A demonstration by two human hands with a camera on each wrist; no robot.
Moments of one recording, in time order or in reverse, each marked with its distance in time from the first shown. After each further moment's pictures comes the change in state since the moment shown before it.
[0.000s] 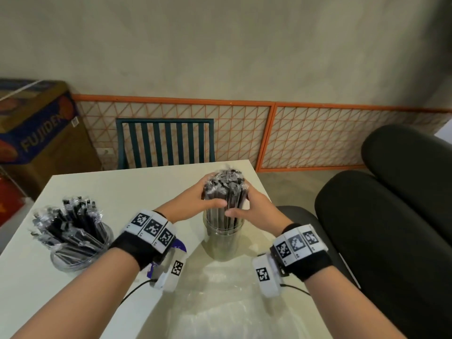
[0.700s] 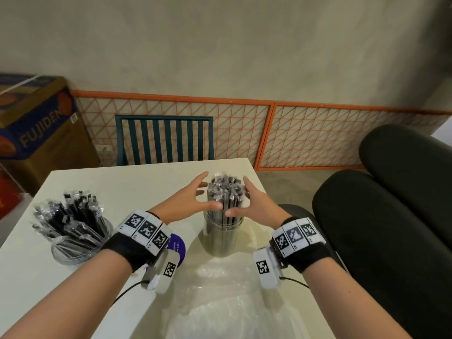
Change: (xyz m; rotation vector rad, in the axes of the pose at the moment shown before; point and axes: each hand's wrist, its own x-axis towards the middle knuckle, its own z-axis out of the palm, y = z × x) left_hand -0.013 -0.008 -0.002 0.127 0.070 -0.097; right_hand -0.002 0.000 -0.003 -0.081 -0.083 0.157
